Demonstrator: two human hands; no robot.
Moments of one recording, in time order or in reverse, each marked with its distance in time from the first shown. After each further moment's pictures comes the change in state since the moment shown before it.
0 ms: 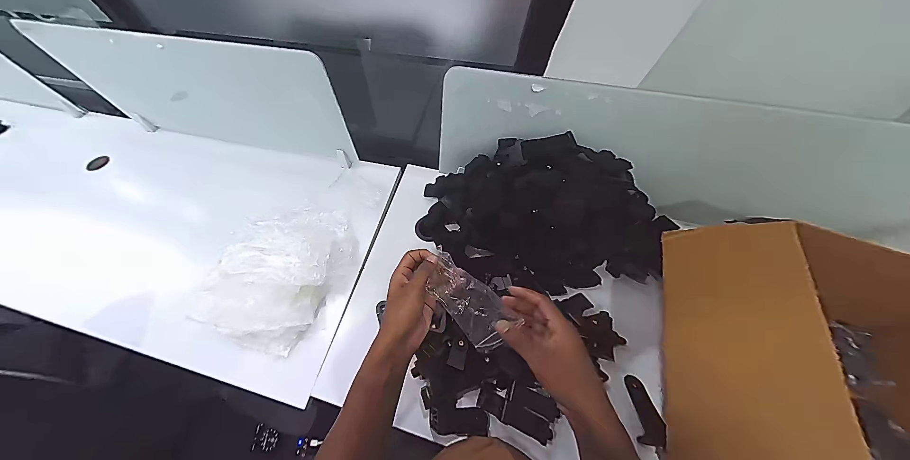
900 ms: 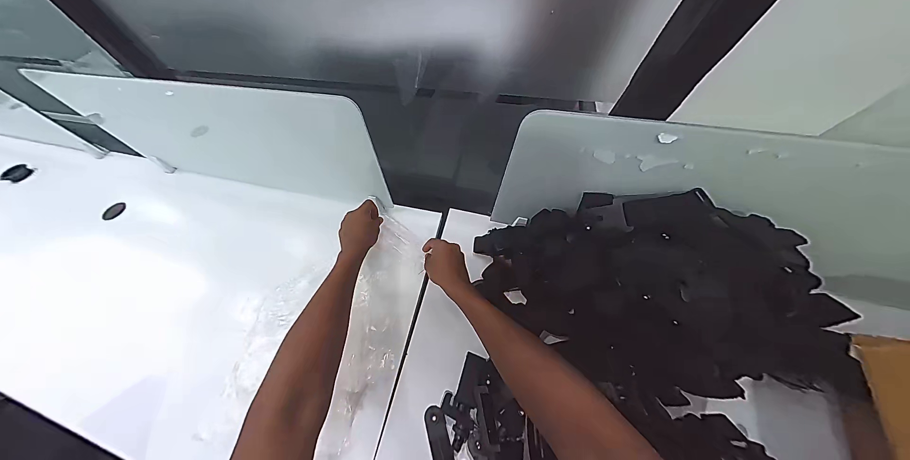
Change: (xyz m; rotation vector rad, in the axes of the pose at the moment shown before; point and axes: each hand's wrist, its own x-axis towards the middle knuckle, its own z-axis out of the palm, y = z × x) left_hand 0.352 0.127 -0.189 1.739 0.204 0.048; right_hand 0.330 -0.002 0.264 -0.637 -0.286 0.067
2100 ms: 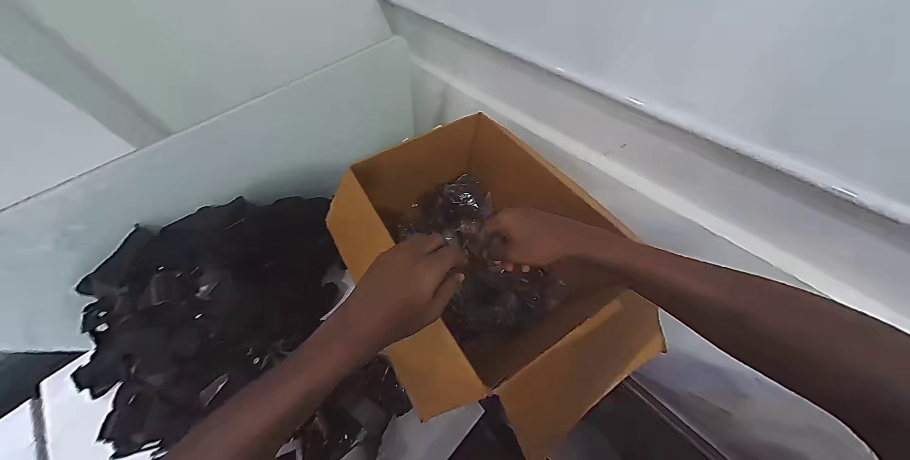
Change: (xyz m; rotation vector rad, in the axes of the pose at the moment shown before) left_hand -0.492 0.547 0.138 -0.039 -0.579 1.792; right_hand -0.566 0.405 -0.378 0.082 0.108 0.438
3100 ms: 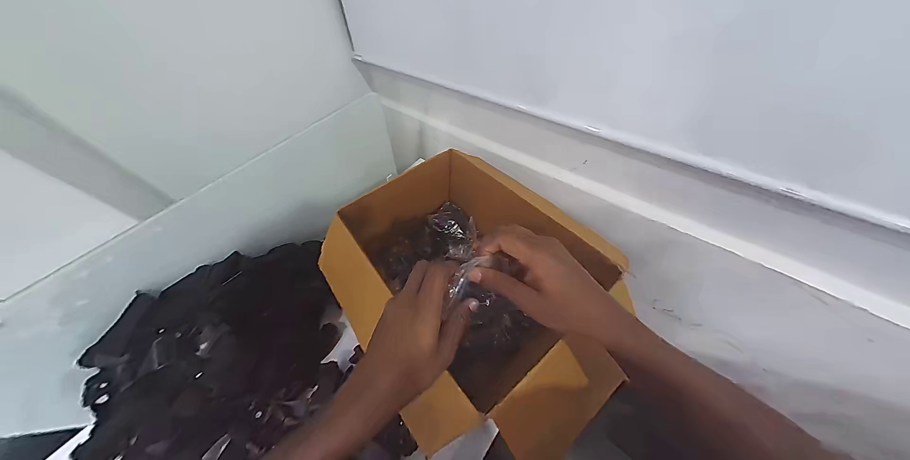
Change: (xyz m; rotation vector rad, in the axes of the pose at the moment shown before) left_hand 0.005 0.041 0.003 -0.232 0.212 -0.167; right_hand -0.070 -0.020 0.031 0.134 0.826 -0.428
